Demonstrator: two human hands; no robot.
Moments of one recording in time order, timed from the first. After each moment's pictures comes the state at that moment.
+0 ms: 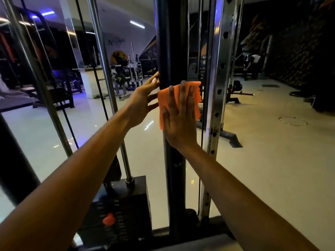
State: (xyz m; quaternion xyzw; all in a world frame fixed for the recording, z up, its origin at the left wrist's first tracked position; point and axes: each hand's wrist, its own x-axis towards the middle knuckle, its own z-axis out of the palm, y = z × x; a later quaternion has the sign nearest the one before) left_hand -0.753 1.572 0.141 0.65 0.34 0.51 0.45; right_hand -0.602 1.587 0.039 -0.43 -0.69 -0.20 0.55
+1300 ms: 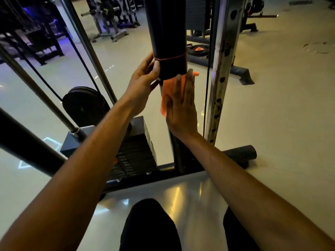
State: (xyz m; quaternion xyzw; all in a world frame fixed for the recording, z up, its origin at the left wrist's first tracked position) left_hand -0.742 1.560 -0.041 0.64 0.40 0.48 0.44; right_hand -0.605 1.563 -0.169 -0.47 -0.69 -0.04 0.55
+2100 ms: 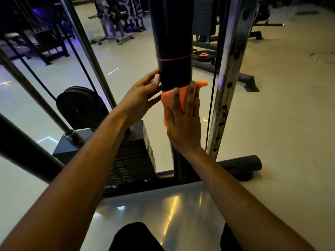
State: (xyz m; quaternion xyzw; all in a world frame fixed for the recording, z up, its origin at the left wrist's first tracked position) left_hand -0.759 1.570 -0.071 0.62 0.42 0.43 0.51; right_hand -0.603 1.565 -0.197 -0.50 -0.70 -0.07 0.51
